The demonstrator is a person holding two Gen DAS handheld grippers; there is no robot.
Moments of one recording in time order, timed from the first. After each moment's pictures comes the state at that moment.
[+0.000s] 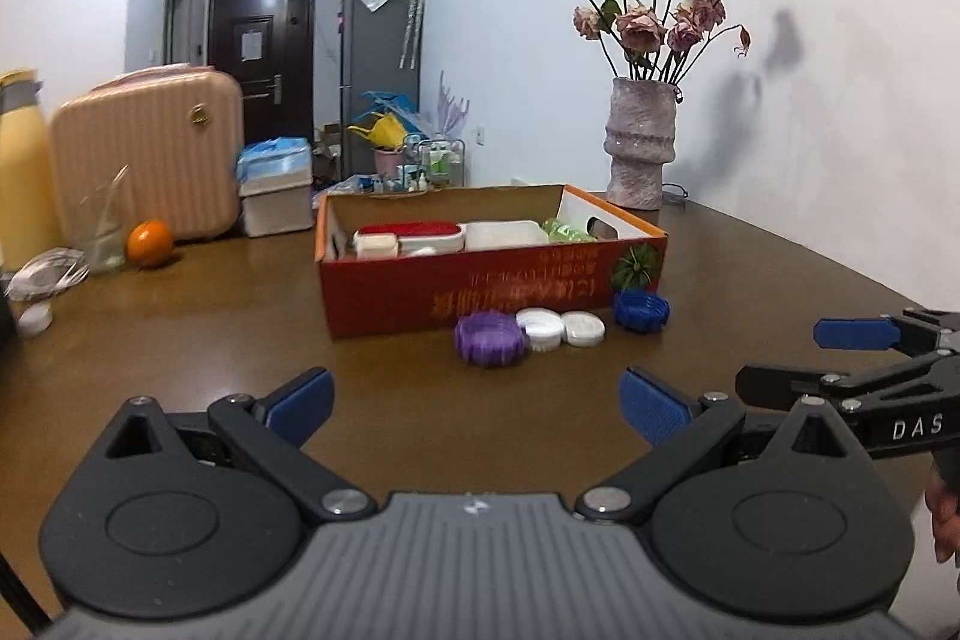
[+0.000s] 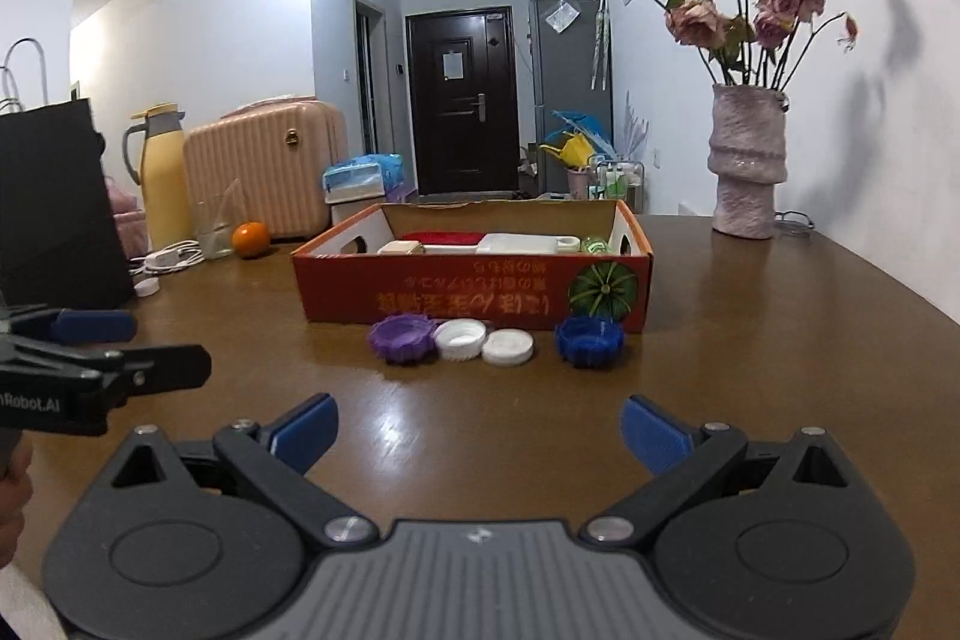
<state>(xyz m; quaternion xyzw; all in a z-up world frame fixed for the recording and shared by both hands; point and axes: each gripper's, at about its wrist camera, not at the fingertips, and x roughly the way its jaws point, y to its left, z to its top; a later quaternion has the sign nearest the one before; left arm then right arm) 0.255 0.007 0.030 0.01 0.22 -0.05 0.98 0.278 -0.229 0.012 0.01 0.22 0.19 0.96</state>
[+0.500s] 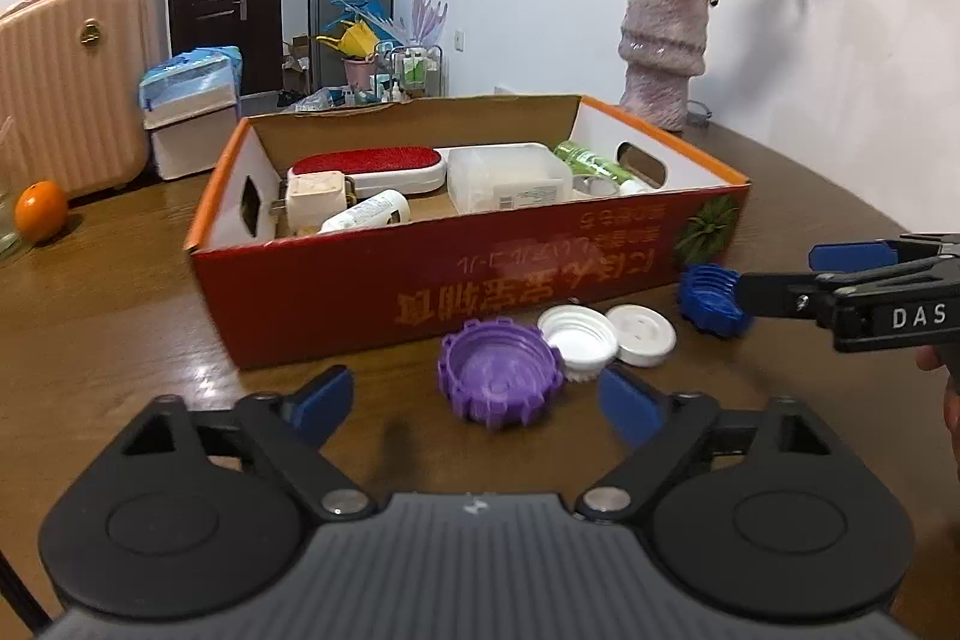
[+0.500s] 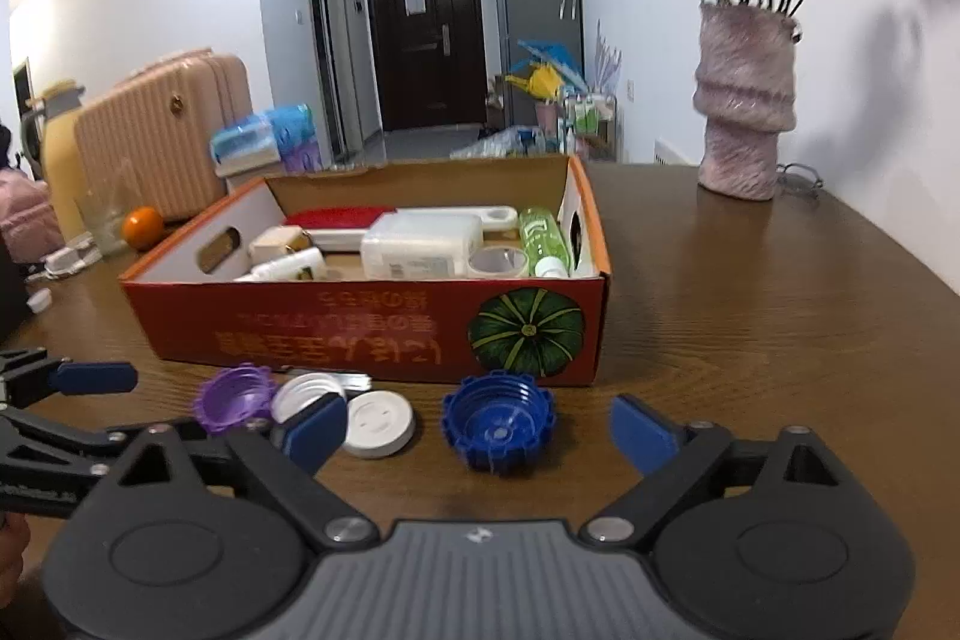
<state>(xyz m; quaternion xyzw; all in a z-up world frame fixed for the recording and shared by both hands) 0.414 -0.004 -0.013 0.01 0.31 -0.07 0.95 0.447 -0.234 -0.005 0.00 0.30 0.16 0.94</state>
